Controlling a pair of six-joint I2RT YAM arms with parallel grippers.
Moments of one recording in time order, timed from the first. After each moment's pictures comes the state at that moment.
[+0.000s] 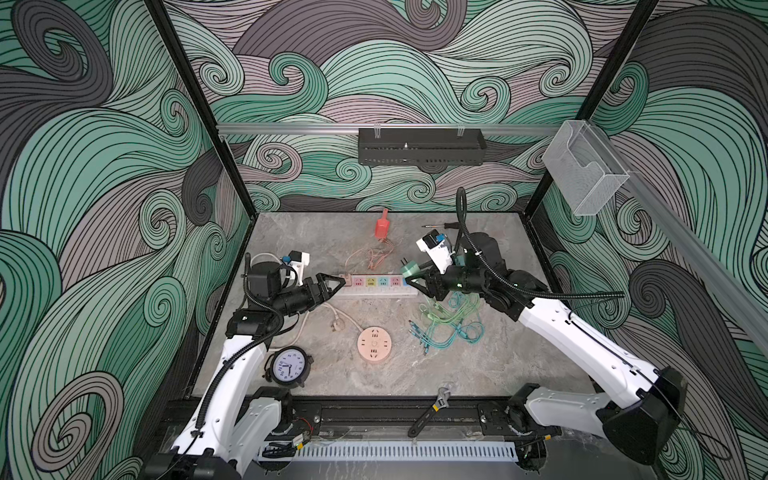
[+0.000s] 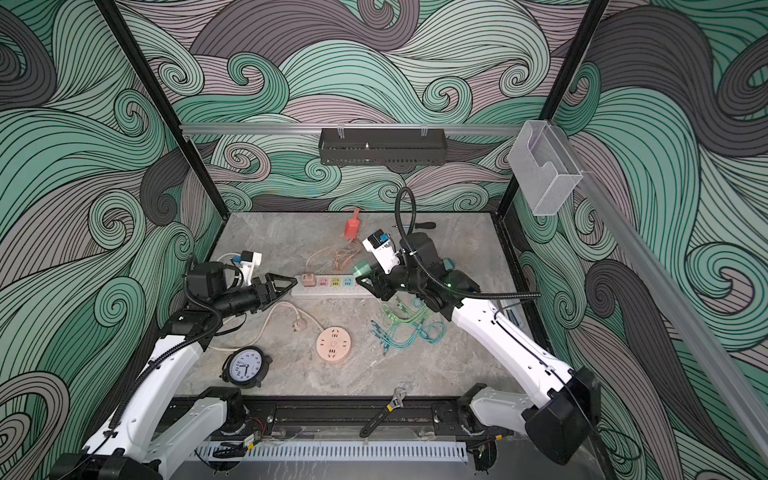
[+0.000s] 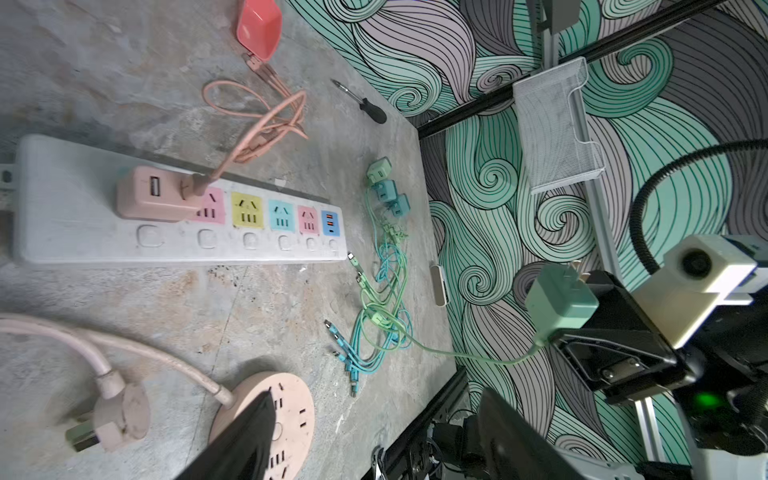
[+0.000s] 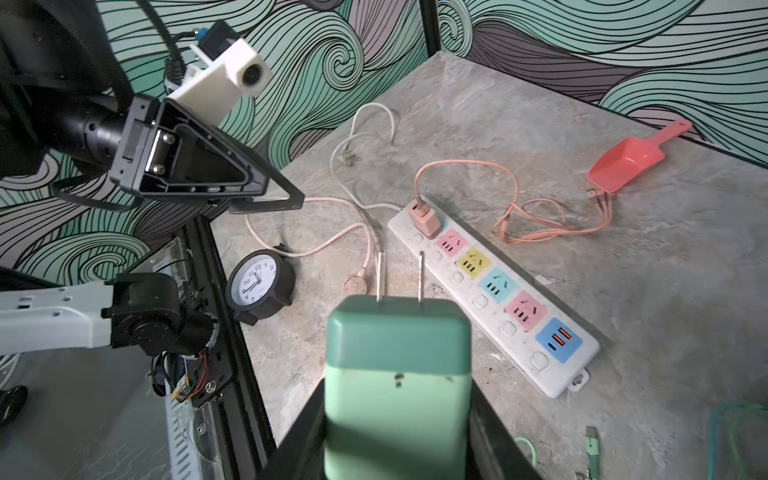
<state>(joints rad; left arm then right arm) -0.05 0.90 0.72 -0.37 0.82 -0.67 0.65 1.24 1.15 -0.47 -0.43 0.01</state>
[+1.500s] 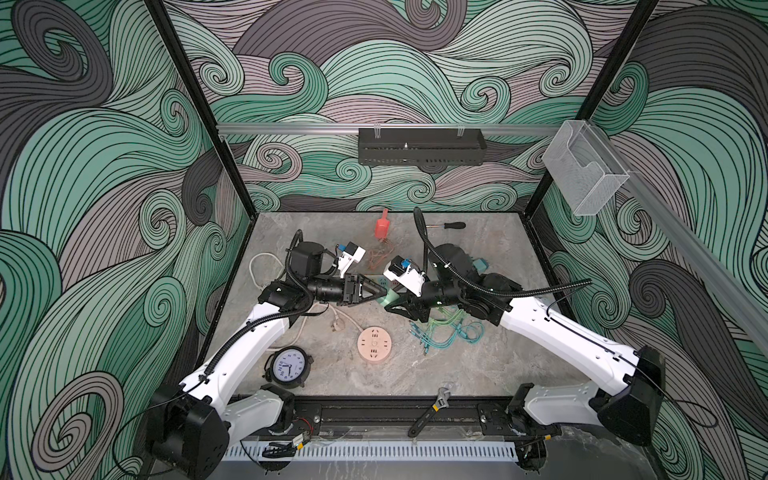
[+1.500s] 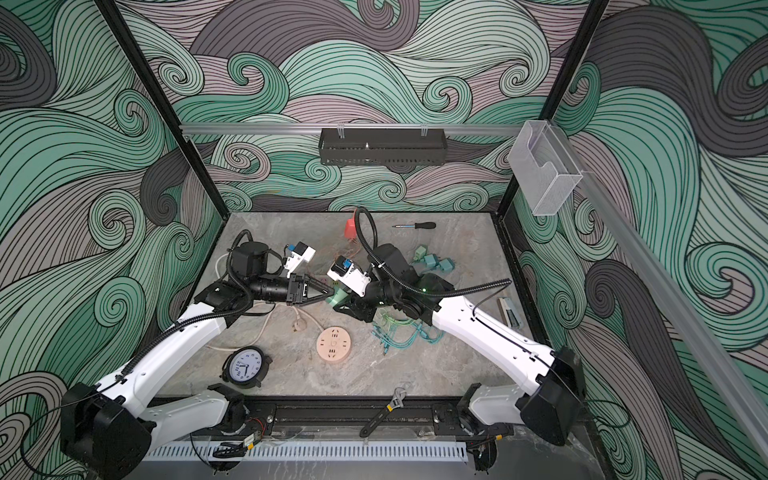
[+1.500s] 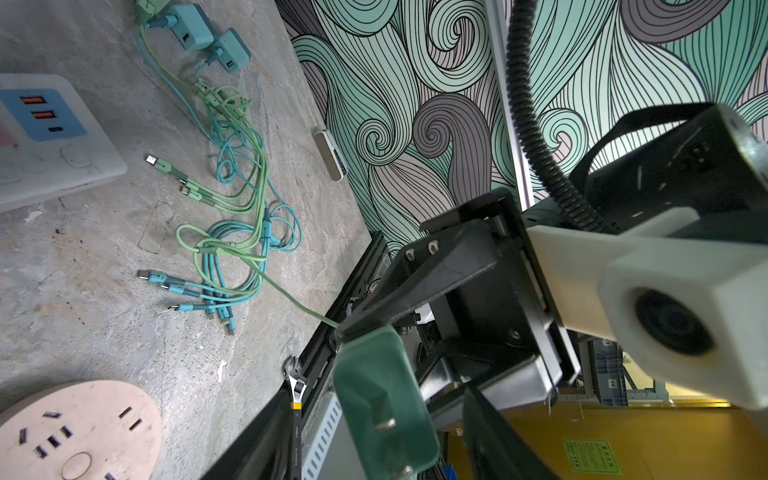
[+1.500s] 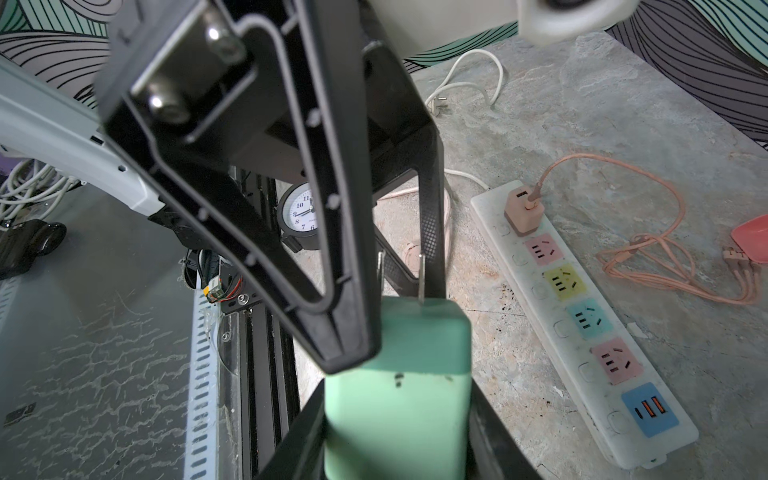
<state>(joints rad) -0.38 1.14 0.91 -0.33 1.06 -0.63 0.83 1.32 1.21 -0.56 -0.44 -0.19</state>
